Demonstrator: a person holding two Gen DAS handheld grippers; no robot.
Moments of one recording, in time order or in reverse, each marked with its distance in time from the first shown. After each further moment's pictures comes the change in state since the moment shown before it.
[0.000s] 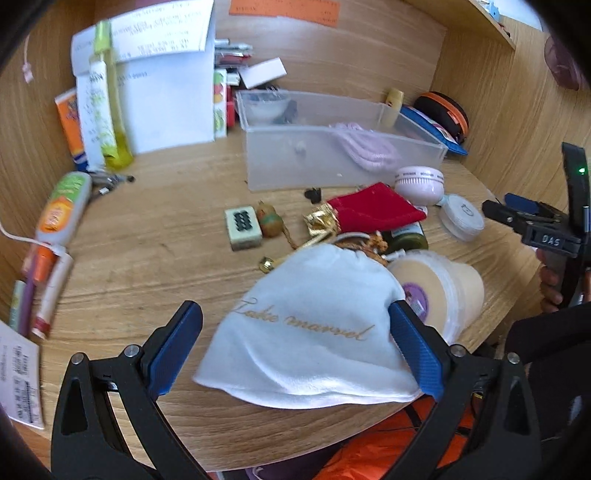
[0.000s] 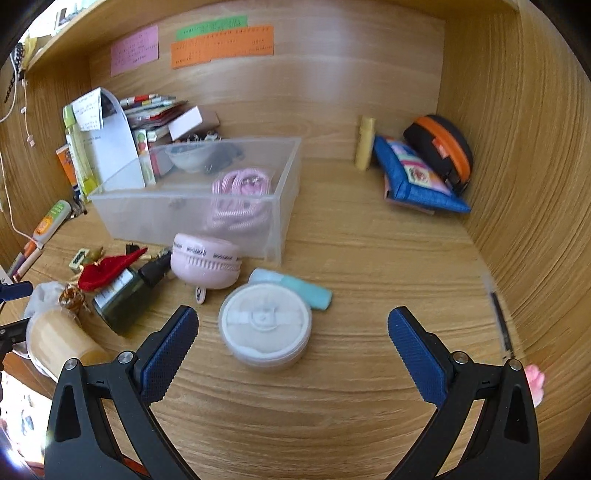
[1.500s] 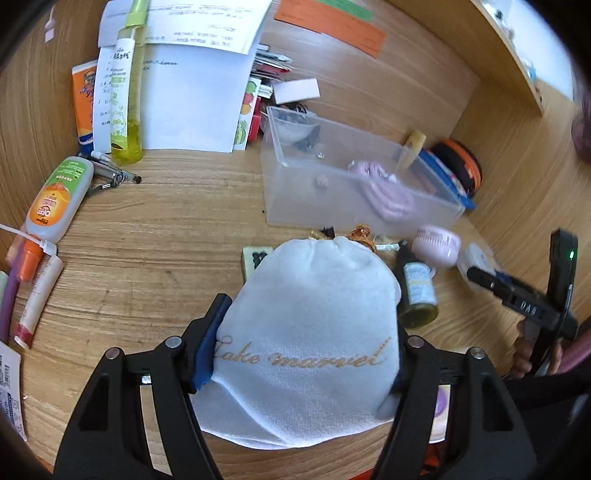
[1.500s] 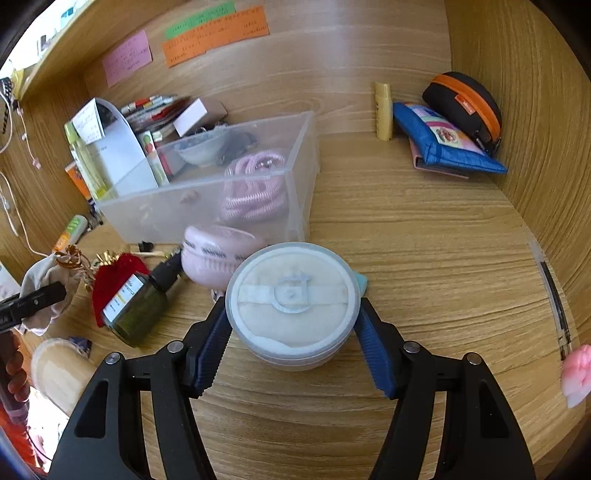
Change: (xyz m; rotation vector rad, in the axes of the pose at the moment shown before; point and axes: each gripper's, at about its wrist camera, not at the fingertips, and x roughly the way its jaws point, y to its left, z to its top) left arm 0.007 0.033 0.025 -0.200 -0.076 -0.056; right arm 0.024 -0.007 -0.002 0.102 0.027 0.148
